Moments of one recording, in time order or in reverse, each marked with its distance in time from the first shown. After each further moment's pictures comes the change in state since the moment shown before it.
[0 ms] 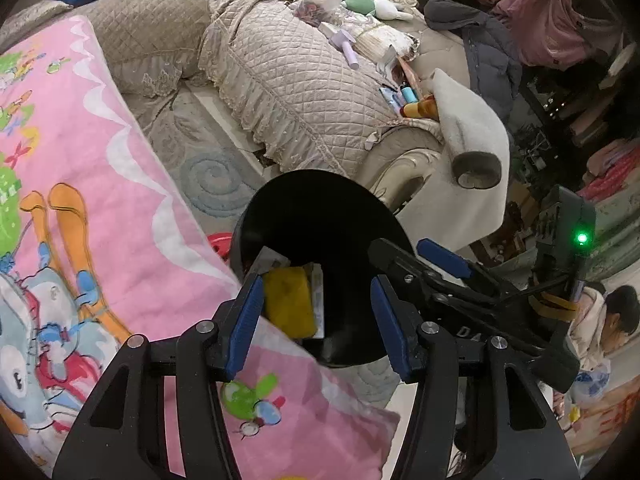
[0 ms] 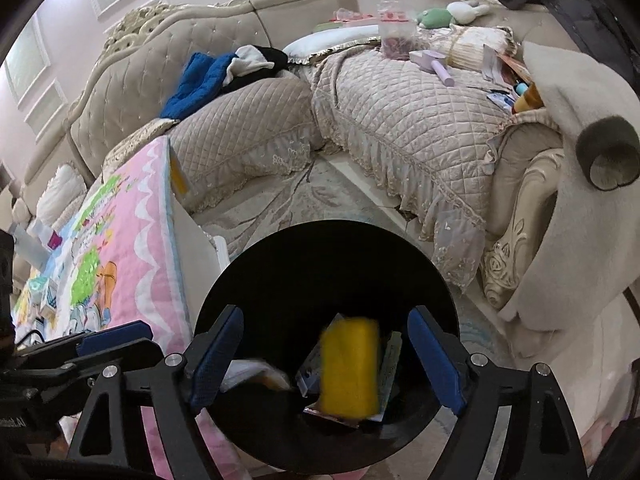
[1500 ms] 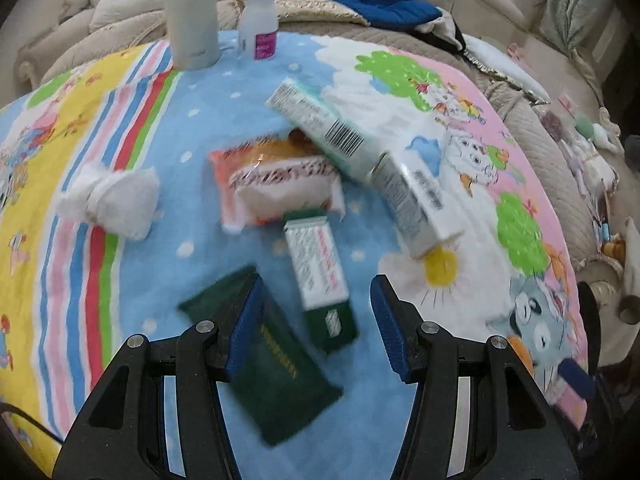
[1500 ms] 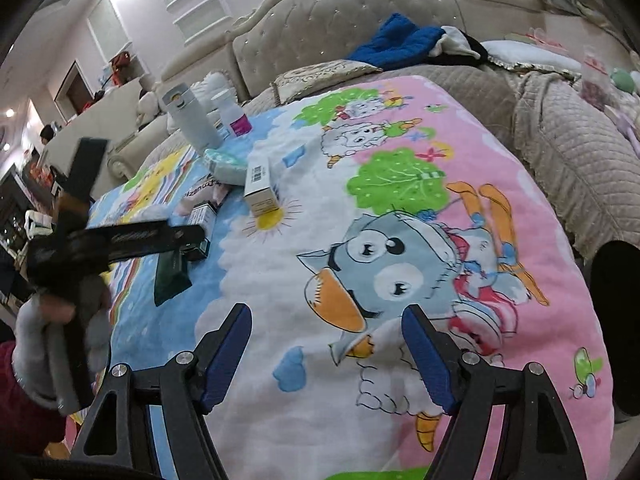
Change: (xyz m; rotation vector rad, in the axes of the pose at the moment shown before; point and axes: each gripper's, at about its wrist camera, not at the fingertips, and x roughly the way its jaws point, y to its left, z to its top) left arm -0.210 0.273 -0.096 -0.440 -0.216 0.600; right arm -0.001 0.281 -0.089 -0.395 0.088 0.385
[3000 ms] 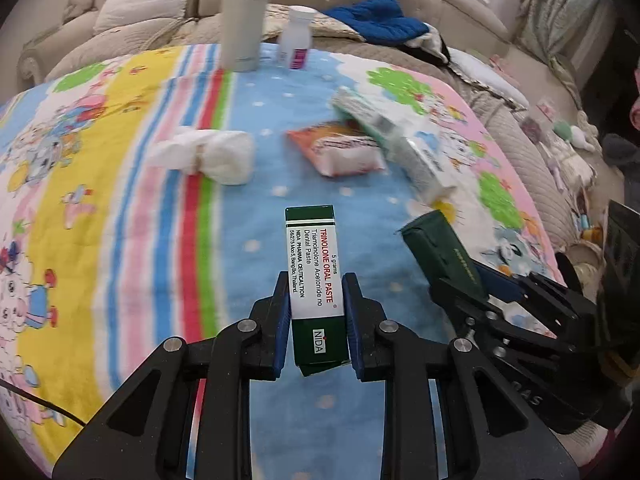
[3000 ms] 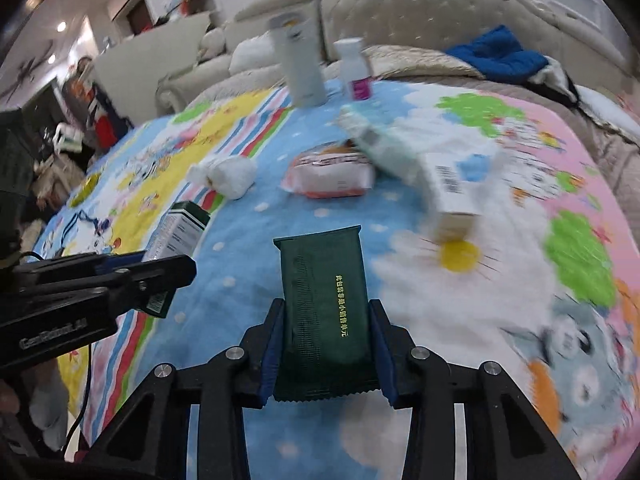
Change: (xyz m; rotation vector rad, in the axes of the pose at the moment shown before) left arm -0.077 0.058 -0.055 0.005 -0.043 -0.061; right arm 0.066 0.113 0.020 -0.233 0.077 0.070
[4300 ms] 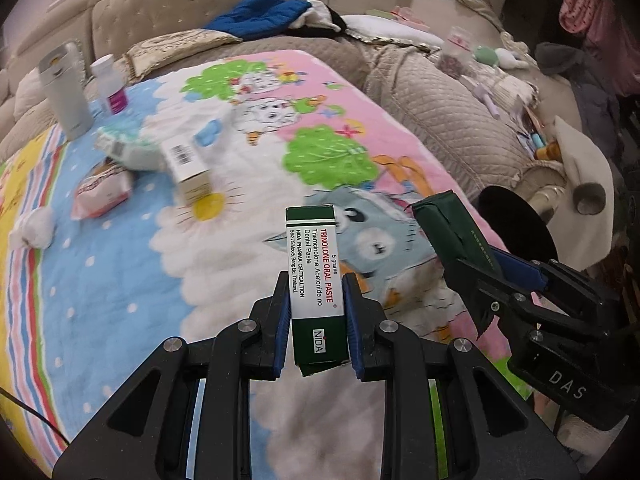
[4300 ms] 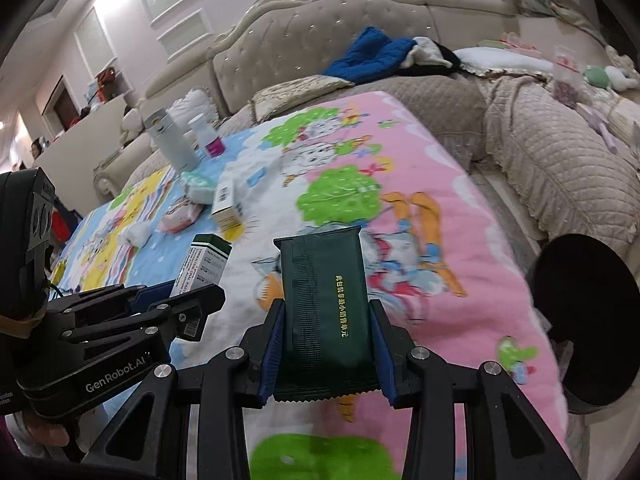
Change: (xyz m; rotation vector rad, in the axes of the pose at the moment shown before) left arm 0.034 -0.199 -0.023 0.314 0.005 -0.093; right arm -0.120 -0.138 -0.071 0.292 -0.131 -0.142
